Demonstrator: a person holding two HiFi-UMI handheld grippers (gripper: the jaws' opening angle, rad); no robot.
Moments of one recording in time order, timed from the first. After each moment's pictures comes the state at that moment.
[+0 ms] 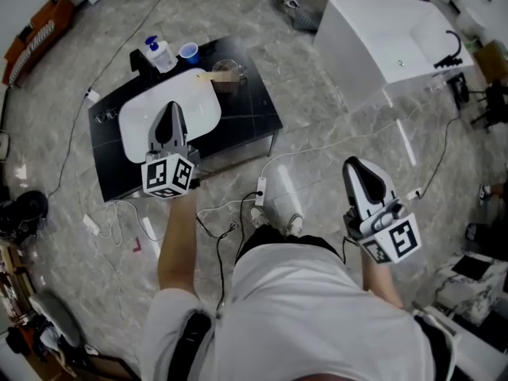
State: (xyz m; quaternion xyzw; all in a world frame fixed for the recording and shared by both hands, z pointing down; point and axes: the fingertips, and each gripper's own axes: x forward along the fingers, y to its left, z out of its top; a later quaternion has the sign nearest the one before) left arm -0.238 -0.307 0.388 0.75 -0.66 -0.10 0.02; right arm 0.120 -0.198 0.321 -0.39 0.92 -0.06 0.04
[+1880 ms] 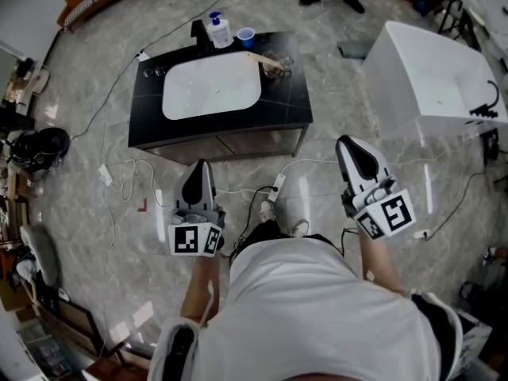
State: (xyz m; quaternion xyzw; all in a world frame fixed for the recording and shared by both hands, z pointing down) left arm -0.170 -0.070 0.362 0.68 -0.73 -0.03 0.00; right arm 0.076 -0.195 0.325 -0.26 0.96 -0.05 0.04
